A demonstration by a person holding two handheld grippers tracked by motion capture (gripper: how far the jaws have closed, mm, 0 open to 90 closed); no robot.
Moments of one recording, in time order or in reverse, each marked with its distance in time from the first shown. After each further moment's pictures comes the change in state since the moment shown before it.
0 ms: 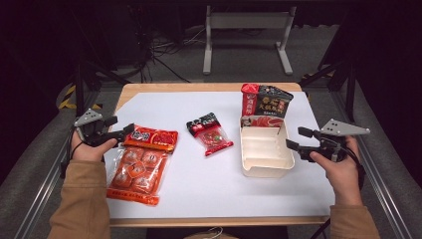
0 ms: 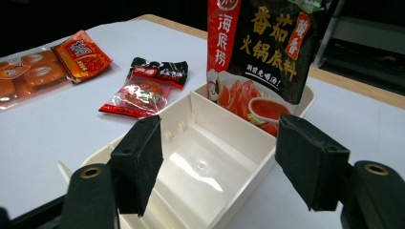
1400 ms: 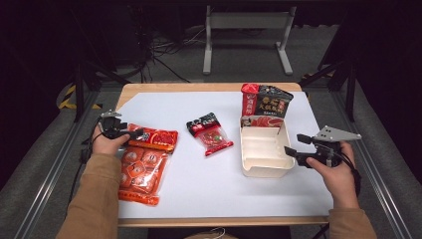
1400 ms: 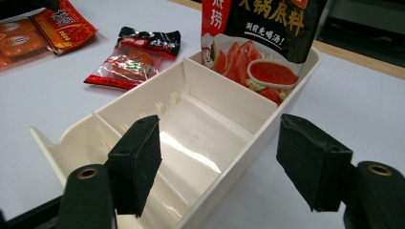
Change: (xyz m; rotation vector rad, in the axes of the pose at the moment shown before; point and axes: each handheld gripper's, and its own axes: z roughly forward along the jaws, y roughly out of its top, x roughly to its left) left arm 0.041 -0.027 0.078 0.264 0.018 -0.046; right arm 0.002 -0.020 0.009 0.076 -0.028 -0.001
